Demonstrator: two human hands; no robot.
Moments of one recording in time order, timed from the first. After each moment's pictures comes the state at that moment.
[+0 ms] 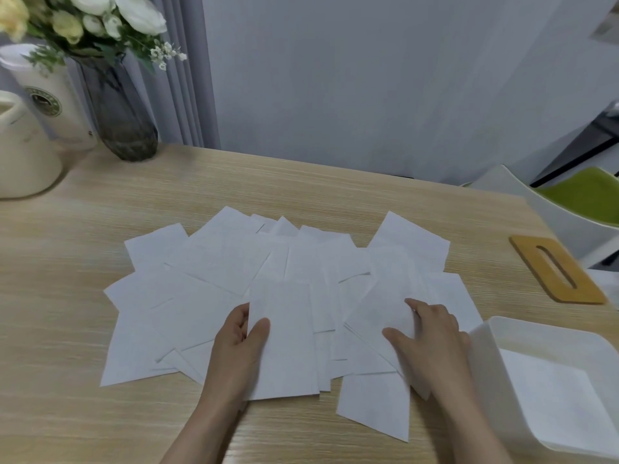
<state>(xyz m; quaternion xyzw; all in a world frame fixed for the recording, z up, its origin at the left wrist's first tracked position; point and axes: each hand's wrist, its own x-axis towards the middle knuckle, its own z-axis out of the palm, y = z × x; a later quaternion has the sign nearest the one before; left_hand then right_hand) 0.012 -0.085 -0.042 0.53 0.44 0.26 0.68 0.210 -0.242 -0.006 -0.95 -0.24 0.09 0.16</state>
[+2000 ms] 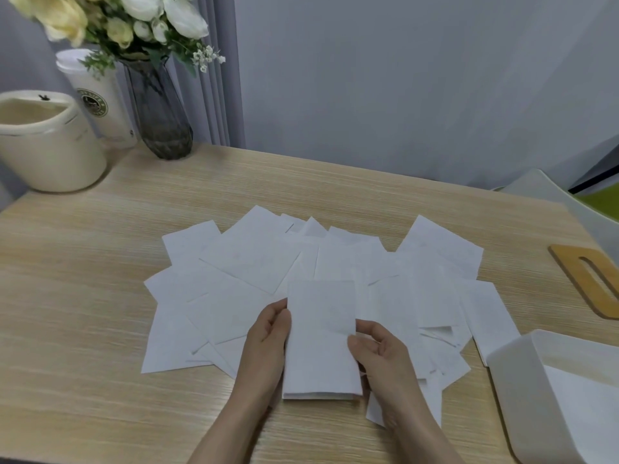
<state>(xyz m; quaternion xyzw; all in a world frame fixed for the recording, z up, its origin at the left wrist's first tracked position) 0.012 -0.083 -0.040 0.50 0.44 0.26 0.70 0.123 -0.191 -0.015 -0.73 -0.13 0.37 0.56</state>
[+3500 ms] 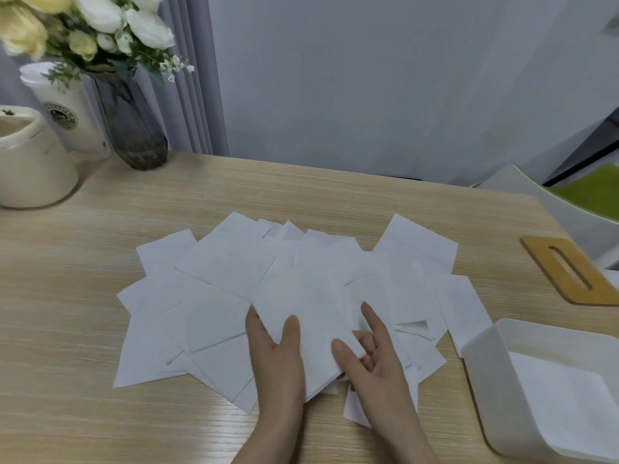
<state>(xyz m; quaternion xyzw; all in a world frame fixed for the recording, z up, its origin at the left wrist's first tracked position) 0.052 -0.130 -0.018 0.43 0.47 0.42 0.64 0.120 -0.219 -0.004 -0.72 -0.22 0.31 0.58</state>
